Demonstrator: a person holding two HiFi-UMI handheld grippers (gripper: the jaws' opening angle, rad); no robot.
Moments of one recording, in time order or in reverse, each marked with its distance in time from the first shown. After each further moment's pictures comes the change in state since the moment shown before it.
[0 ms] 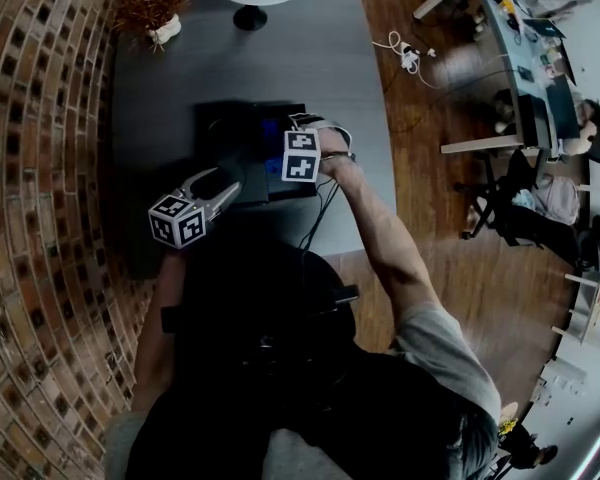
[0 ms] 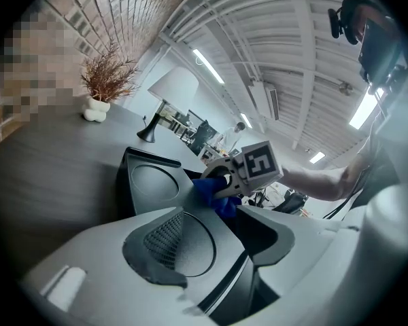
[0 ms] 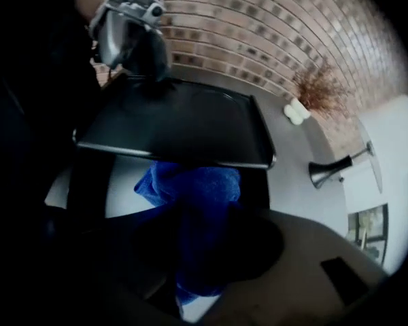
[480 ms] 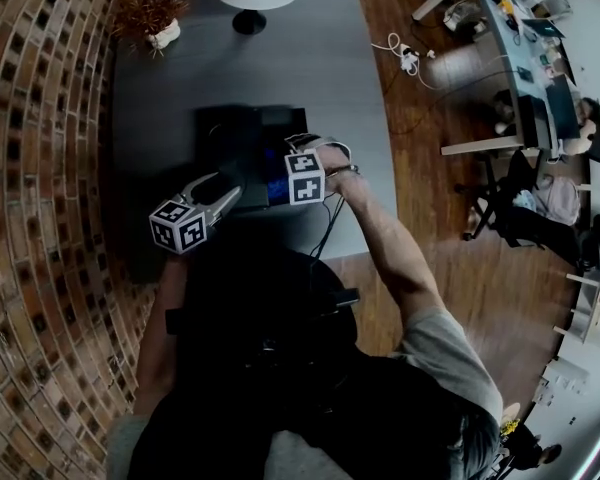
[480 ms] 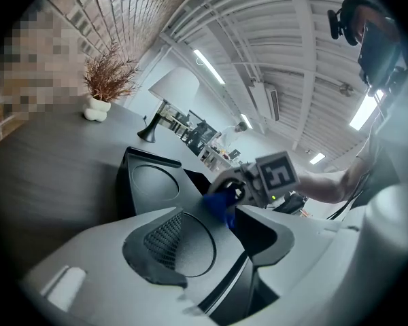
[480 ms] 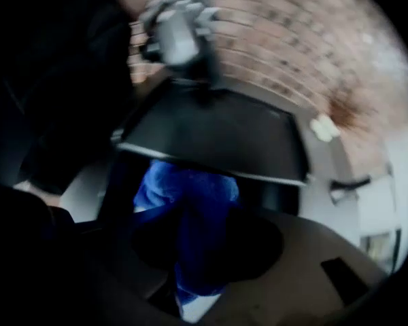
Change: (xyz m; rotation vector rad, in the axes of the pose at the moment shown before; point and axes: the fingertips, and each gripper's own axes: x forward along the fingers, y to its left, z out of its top) left arm 0.000 -0.001 0.001 -0.007 -0.003 -0.001; right arm -0.009 0.050 0.007 -0.129 -0.052 0.098
